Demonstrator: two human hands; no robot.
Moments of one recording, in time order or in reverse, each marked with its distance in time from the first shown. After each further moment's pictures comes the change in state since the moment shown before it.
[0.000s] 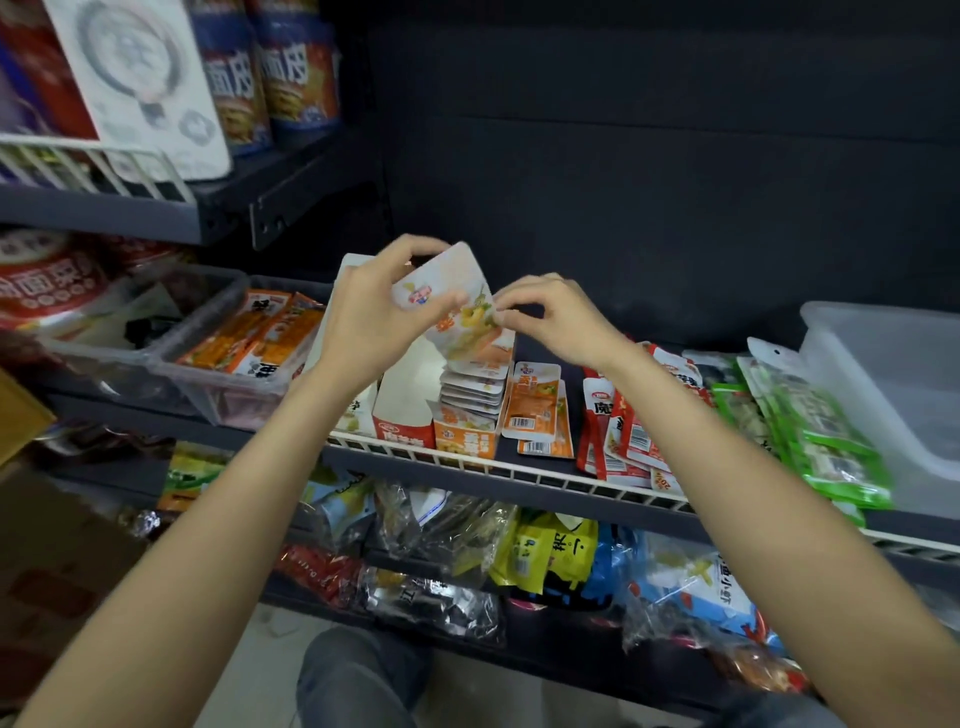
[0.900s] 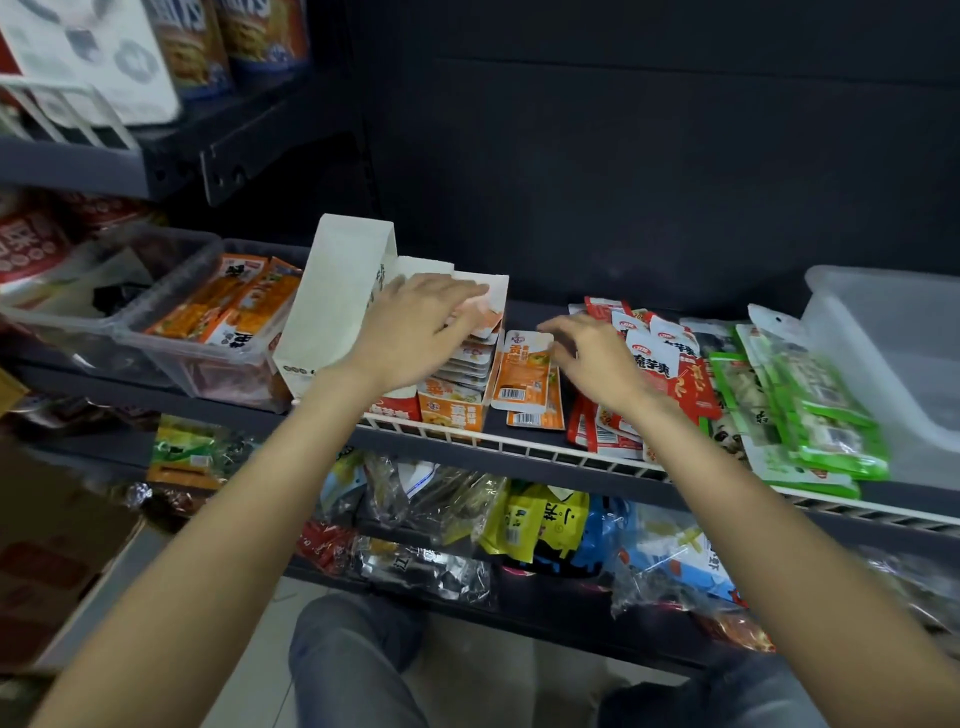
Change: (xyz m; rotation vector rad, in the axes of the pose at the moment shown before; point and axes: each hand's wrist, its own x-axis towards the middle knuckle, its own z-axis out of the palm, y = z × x) left_hand -0.019 -0.010 0.048 0.349 -0.527 -0.145; right_hand -0.060 0.062 0.026 -0.250 0.022 0.238
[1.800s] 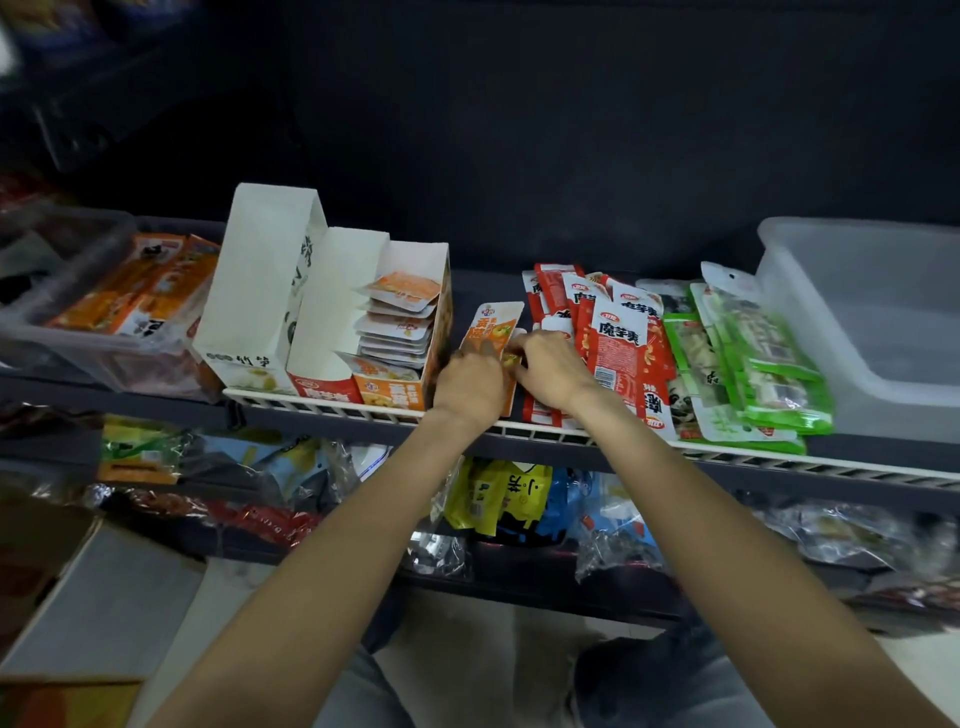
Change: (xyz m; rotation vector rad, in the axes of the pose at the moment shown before) left_hand 0.020 0.063 0.146 0.181 -0.238 -0.239; right_hand -0.017 0.028 0.028 -0.102 -0.178 0.145
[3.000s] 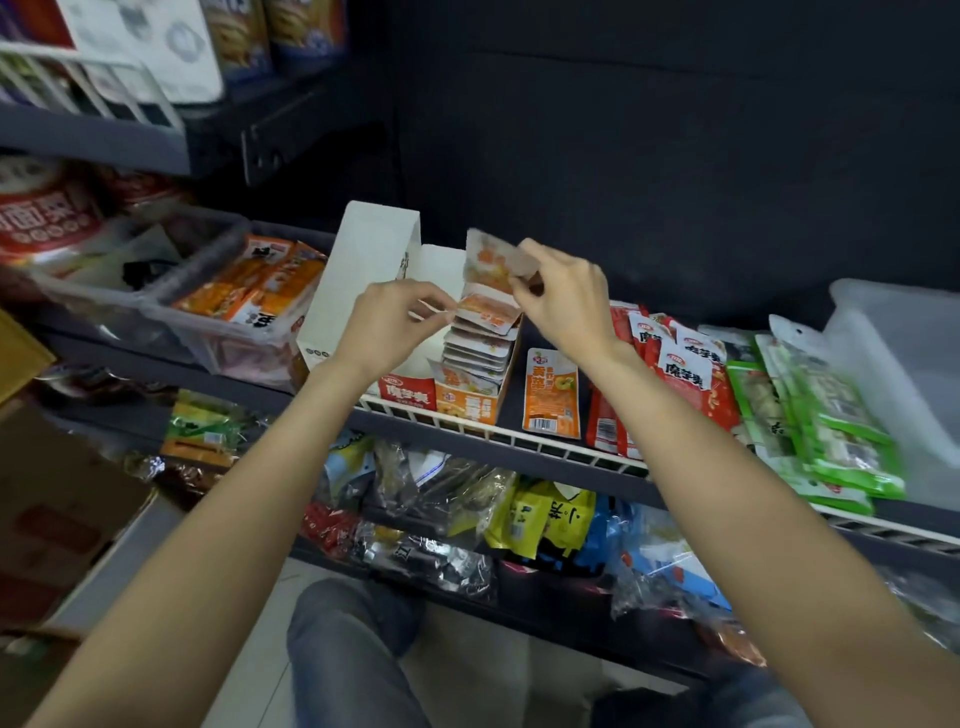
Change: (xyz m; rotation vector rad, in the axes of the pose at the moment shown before) left_hand -0.024 -0.143 -0.103 -0.459 0.399 0.174; right_hand 0.040 -0.091 -0.050 0.002 0.631 -0.422
